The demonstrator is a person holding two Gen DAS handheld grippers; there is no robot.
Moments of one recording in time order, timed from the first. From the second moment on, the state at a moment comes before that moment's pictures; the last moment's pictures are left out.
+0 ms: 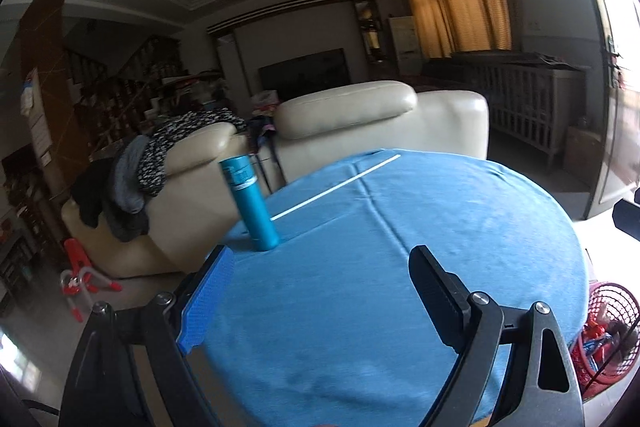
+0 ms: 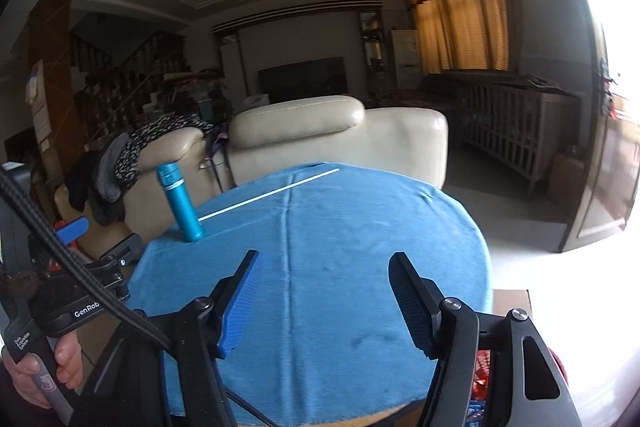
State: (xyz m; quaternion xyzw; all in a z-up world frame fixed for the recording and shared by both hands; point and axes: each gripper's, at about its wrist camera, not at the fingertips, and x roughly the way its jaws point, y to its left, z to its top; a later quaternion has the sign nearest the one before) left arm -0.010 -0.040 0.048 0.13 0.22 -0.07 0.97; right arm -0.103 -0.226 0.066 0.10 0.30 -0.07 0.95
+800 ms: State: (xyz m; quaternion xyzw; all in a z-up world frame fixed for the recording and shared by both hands) left arm -0.012 0.047 0.053 0.08 0.21 -0.01 0.97; right arm -0.076 -0.125 0.079 0.03 0.30 -0.01 0.95
